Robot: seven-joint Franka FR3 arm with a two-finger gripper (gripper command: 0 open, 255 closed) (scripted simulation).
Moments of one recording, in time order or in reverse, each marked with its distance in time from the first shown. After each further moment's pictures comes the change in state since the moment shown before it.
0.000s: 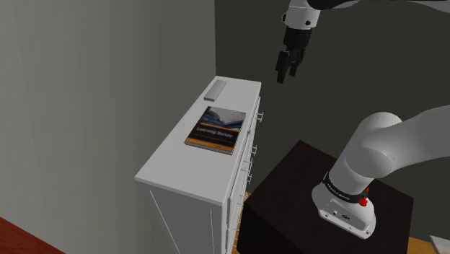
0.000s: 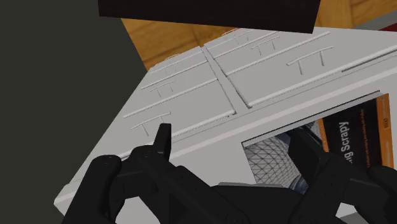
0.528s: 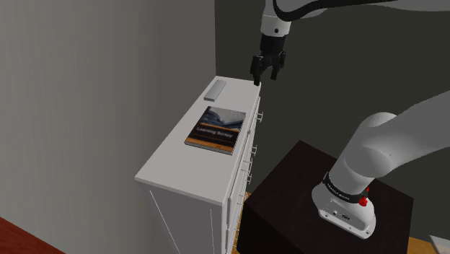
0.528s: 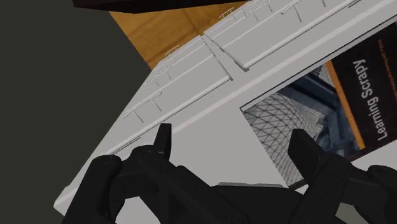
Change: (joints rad) arm -0.023 0.194 0.090 0.066 0.045 0.133 0.221
